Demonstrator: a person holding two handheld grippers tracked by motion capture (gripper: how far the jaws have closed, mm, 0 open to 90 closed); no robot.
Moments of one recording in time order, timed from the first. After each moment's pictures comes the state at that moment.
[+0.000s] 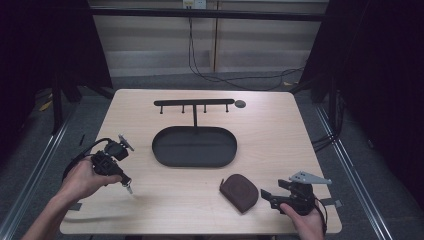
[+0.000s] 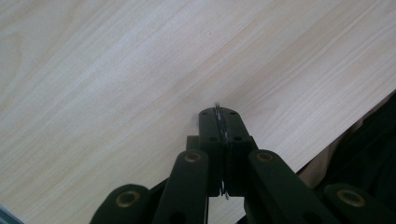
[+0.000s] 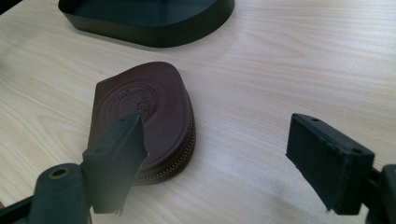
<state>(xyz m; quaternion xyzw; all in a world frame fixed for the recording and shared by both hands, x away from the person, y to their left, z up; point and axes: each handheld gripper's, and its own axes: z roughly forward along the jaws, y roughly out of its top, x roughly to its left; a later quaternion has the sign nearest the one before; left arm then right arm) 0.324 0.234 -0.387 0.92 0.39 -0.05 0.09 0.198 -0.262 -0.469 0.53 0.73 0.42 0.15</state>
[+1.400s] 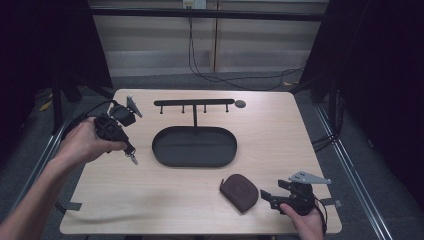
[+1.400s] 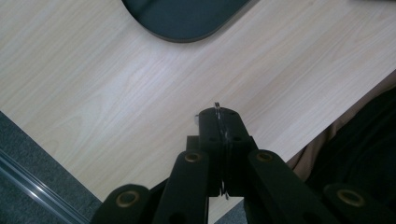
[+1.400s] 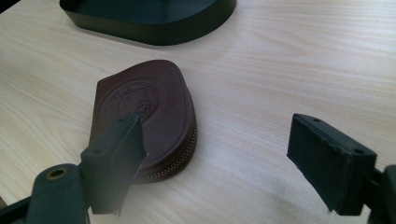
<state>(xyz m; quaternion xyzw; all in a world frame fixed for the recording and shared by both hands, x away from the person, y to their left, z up) 0.354 0.196 -0.288 0.93 0.36 0.00 0.09 0.199 -0.261 -0.470 0.52 0.73 0.42 0.14</state>
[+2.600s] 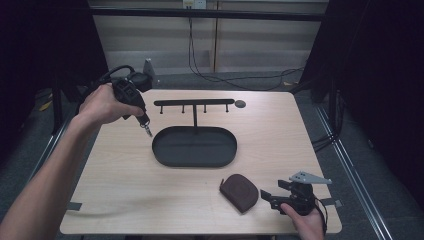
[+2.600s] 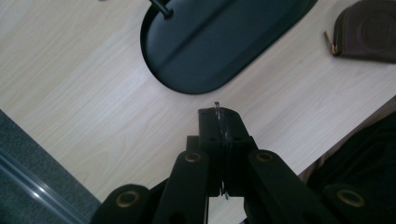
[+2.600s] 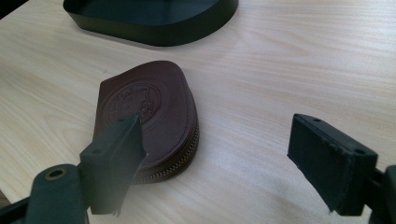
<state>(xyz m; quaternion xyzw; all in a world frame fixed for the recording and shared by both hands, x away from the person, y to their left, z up) 0.414 0.157 -0.248 0.92 0.37 0.00 0.09 0.198 -0.262 -0.470 0.52 0.73 0.42 0.14</state>
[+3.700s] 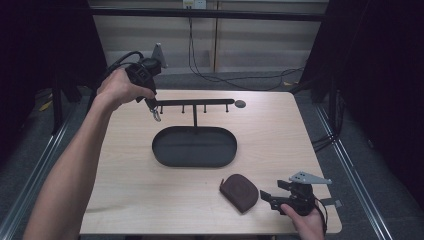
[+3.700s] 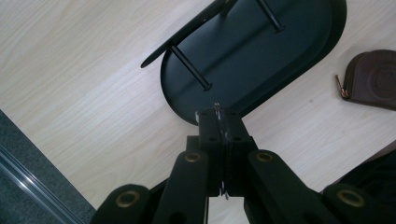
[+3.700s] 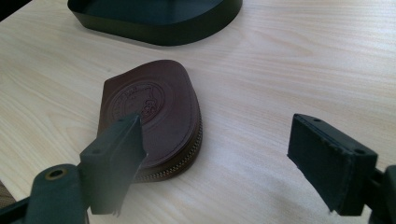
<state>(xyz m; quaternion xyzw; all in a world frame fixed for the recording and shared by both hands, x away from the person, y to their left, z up) 0.466 0.138 -0.251 0.91 0.41 0.00 0.08 0.198 -0.262 -0.469 0.52 0.73 0.42 0.13</state>
